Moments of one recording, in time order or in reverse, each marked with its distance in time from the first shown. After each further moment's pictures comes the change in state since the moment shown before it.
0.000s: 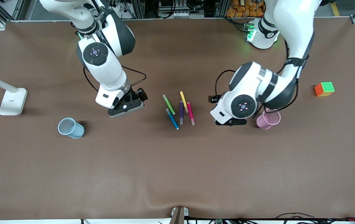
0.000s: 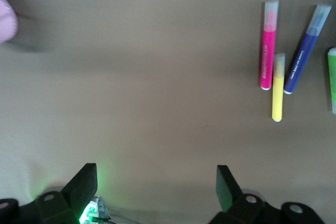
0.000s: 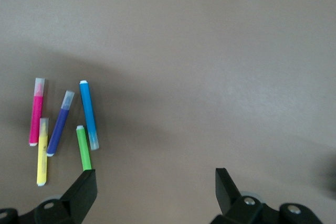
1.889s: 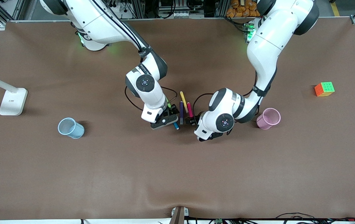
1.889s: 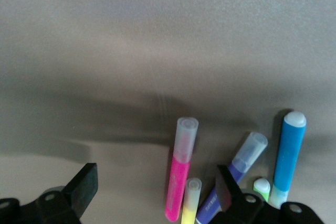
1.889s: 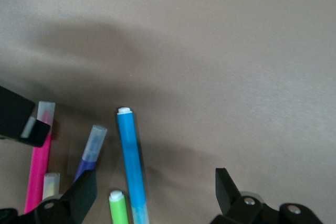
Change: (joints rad) left arm -0.067 0.300 0.006 0.000 -0.149 0.552 -0.155; right arm 0.154 0.404 0.000 0.133 0.004 0.346 0.130
